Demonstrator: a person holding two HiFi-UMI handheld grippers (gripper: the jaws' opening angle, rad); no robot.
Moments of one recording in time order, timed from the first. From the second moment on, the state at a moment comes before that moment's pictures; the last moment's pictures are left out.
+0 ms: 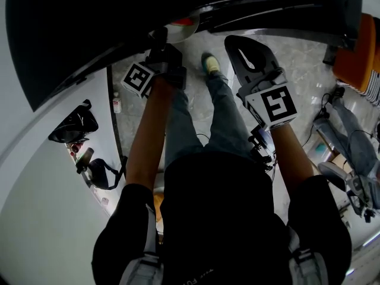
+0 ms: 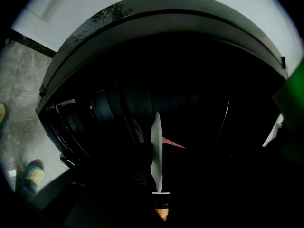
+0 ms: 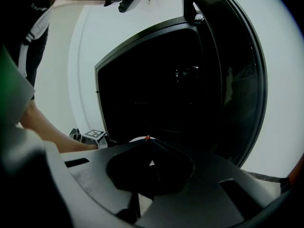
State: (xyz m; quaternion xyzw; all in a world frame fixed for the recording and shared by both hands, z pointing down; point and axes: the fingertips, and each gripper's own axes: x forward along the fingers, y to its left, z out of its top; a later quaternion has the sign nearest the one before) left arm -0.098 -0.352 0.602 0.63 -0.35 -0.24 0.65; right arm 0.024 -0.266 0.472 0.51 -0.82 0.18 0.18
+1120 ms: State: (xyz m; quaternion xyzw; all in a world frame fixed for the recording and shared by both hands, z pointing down) left arm -0.076 -0.349 0.596 0.72 -0.32 -0.19 0.59; right arm 0.021 -0.262 0.472 0.51 -0.82 0.19 0.18
